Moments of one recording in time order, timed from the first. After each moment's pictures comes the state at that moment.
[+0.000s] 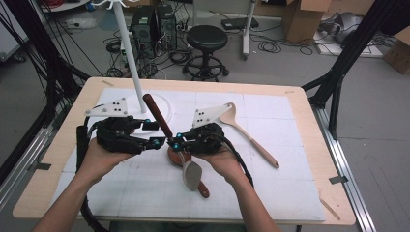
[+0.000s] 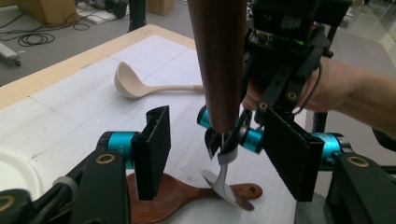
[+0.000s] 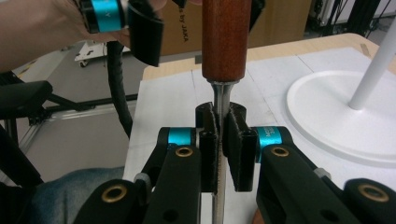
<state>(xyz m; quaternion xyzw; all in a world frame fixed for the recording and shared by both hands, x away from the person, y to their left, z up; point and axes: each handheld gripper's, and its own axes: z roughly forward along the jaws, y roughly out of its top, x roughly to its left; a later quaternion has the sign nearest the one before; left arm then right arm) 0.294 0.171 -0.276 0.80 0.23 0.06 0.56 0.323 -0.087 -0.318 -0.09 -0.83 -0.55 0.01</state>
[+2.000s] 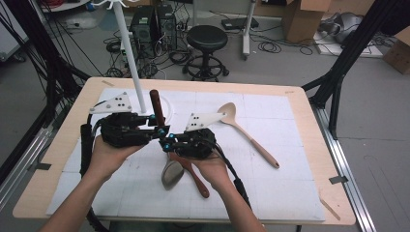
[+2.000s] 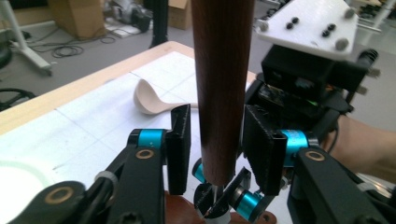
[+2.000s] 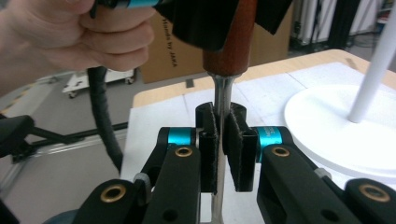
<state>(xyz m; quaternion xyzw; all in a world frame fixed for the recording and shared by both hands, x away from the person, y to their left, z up) 0.292 0.159 -0.268 0.77 0.26 0.10 0.57 0.314 -0.069 -0.334 -0.14 -0.80 -0.58 -0.01</state>
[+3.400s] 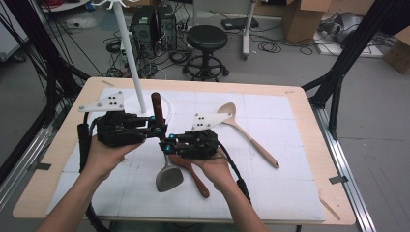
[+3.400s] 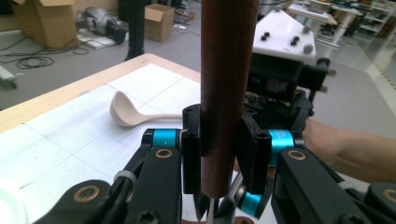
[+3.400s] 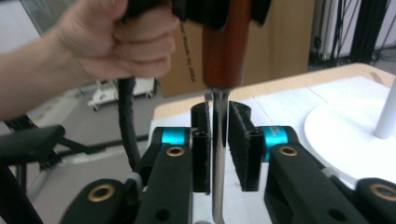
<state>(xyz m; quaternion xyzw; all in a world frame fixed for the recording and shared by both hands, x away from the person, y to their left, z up) 0.294 0.167 -0.267 0.76 0.22 0.05 0.60 0.315 -0.077 -0.335 -0.11 -0.77 -0.63 0.04</state>
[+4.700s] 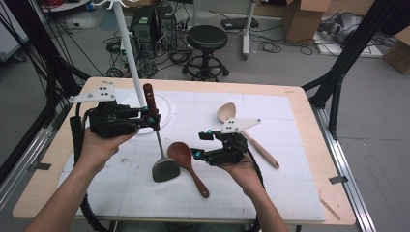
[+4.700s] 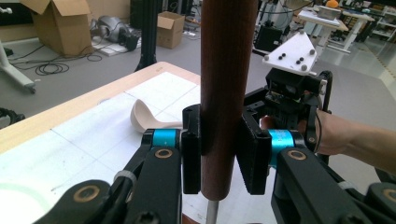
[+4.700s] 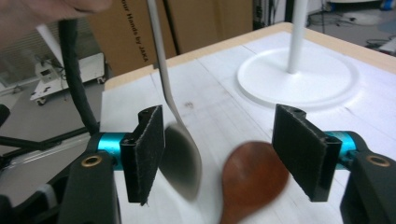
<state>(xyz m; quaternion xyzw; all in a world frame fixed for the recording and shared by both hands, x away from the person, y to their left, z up) 0.308 0.184 -0.255 0.75 0.24 0.07 0.61 0.312 -0.152 -0.350 -0.21 -0.79 -0.57 -0.03</state>
